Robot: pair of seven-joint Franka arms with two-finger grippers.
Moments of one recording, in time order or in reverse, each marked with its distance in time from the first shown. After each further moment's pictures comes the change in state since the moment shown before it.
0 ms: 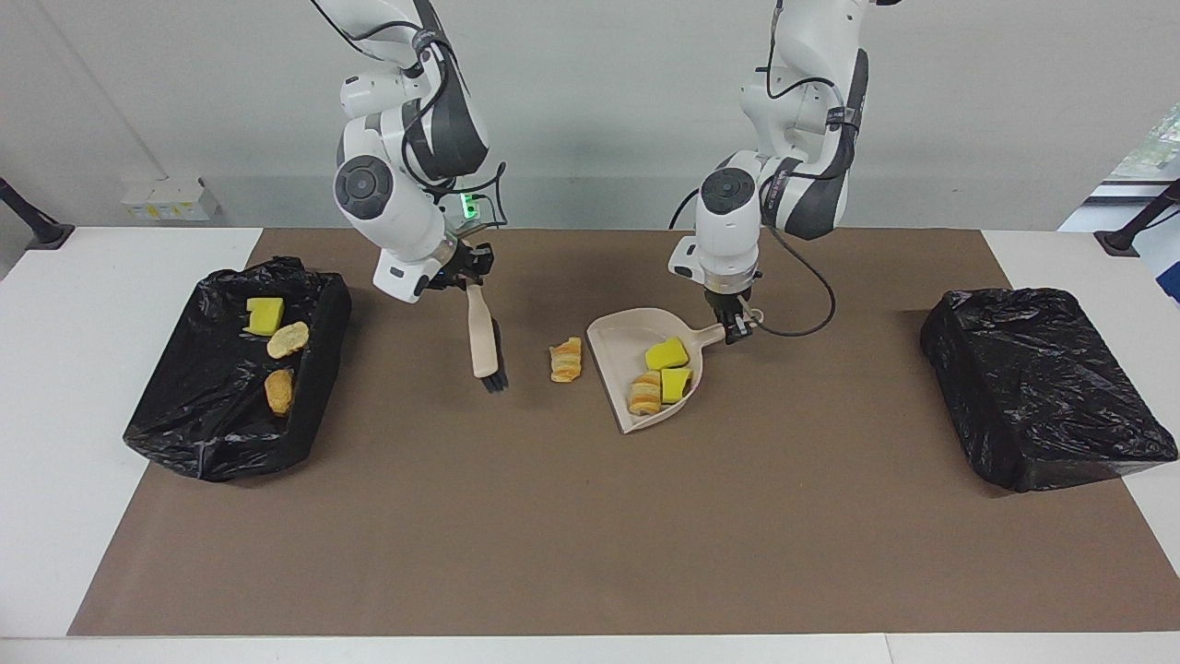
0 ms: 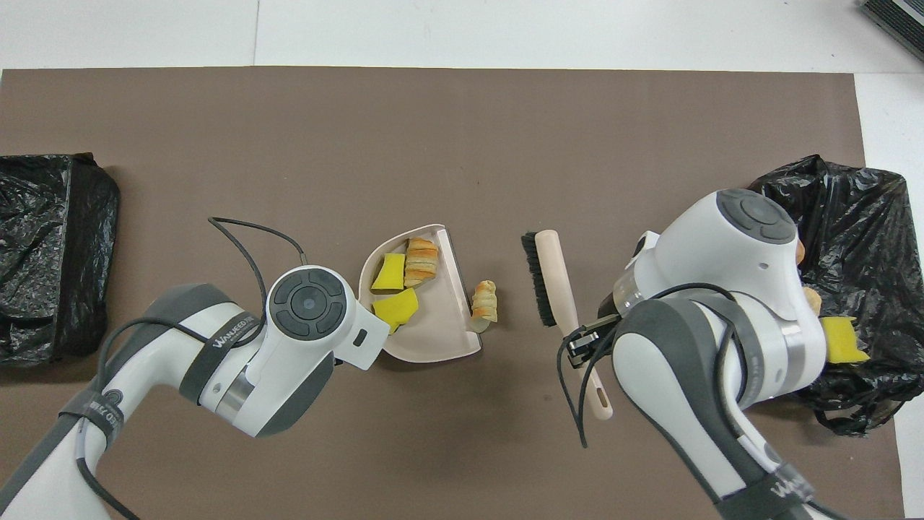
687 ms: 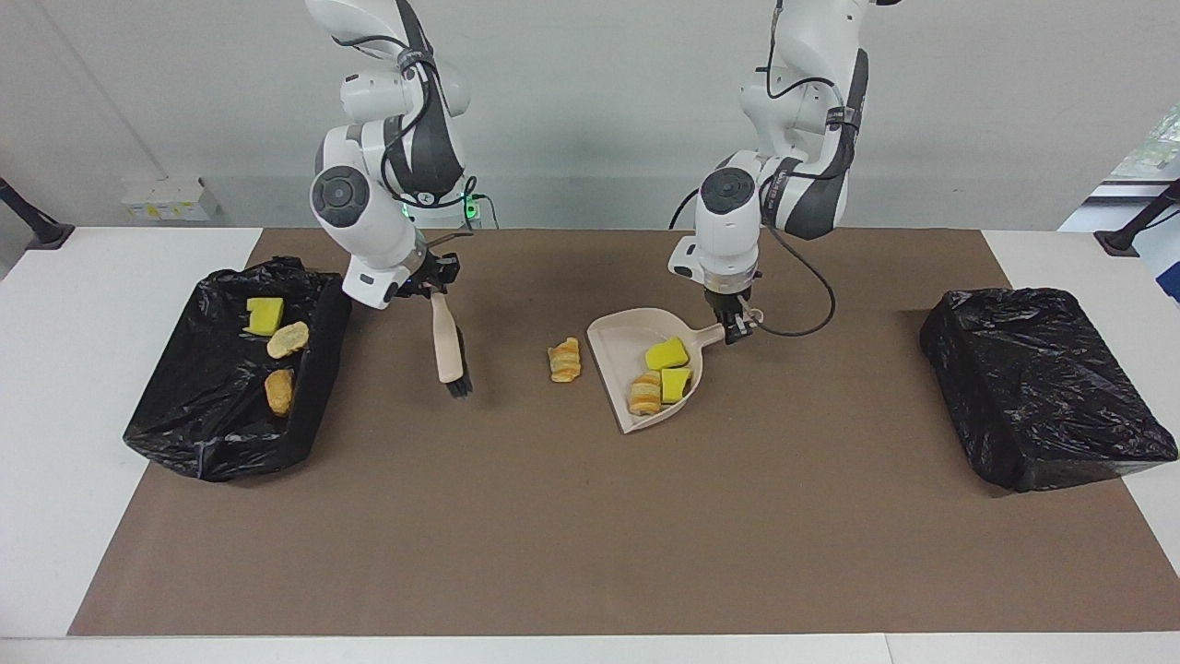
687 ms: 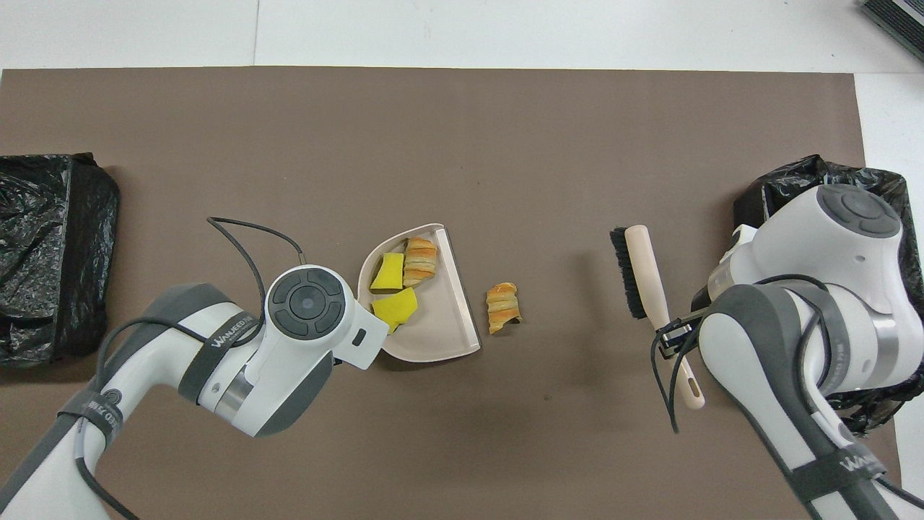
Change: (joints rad) left arm 0.000 0.000 -0.001 0.000 0.000 0.000 0.000; right arm 0.003 -0.024 0.012 -0.136 -0.092 0.129 -0.022
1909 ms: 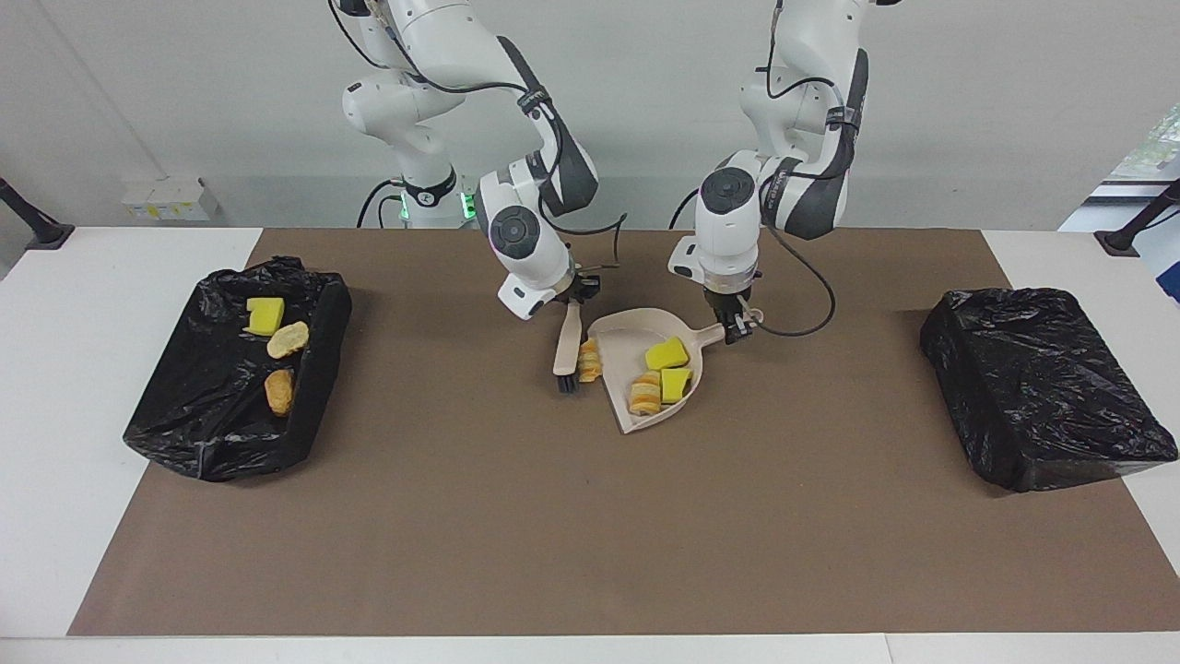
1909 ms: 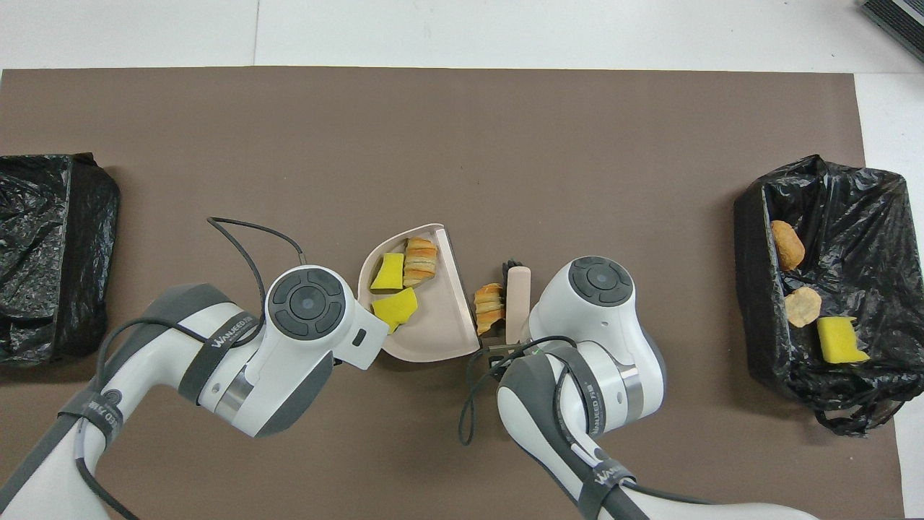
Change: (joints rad) left arm 0.000 0.000 0.000 0.000 0.000 0.000 0.000; right arm 0.340 0.214 0.010 0.062 0.389 0.230 0.463
